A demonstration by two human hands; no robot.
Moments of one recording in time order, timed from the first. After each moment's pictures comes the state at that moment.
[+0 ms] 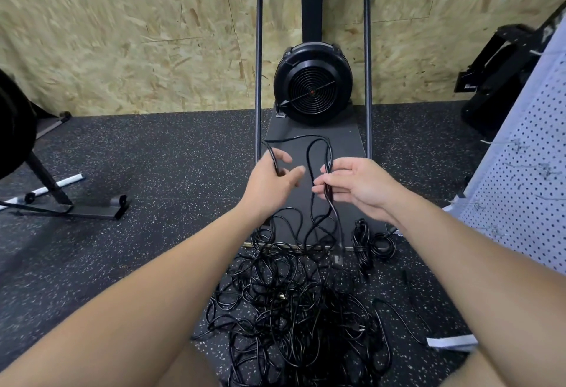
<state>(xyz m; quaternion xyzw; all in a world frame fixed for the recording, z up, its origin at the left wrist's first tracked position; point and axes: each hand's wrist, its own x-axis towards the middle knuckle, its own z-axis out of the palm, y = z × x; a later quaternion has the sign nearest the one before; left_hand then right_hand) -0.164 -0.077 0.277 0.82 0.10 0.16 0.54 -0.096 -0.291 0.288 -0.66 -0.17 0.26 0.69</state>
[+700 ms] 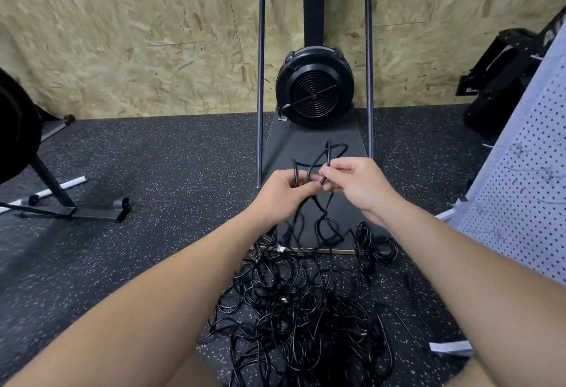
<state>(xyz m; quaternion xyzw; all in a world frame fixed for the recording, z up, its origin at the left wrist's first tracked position) -0.168 -0.090 0.272 0.83 0.02 0.08 0.55 -0.101 -0.277 0.290 -0.75 -0.17 0.11 0.63</state>
